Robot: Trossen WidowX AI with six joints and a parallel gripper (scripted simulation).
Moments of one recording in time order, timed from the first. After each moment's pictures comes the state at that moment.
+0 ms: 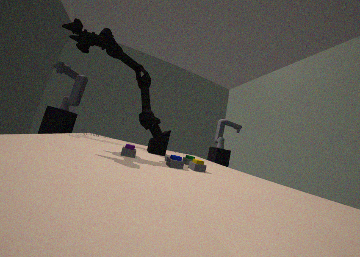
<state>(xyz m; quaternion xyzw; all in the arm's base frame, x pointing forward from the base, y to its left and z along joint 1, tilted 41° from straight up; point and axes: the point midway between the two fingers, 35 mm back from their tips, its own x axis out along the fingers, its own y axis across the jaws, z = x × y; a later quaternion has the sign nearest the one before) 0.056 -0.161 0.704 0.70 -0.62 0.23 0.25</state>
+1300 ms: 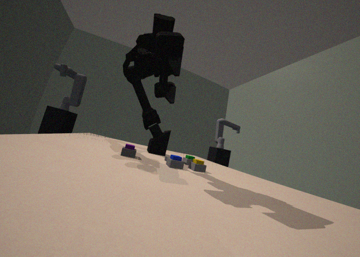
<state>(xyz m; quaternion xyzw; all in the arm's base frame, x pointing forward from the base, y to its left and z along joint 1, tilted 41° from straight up) 0.422 0.074 0.154 0.51 0.30 -0.38 0.72</state>
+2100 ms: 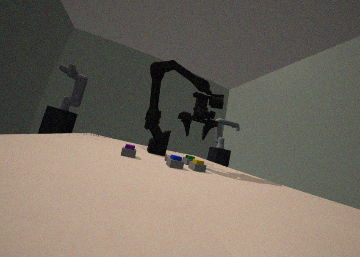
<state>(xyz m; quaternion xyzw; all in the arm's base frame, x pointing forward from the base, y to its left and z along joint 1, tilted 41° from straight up) 0.173 0.164 -0.042 -0.28 0.65 -0.20 0.68</state>
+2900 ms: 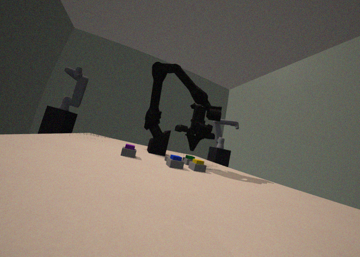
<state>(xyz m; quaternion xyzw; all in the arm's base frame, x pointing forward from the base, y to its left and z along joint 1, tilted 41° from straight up) 0.175 0.123 -0.086 -0.28 0.65 -0.20 0.68</state>
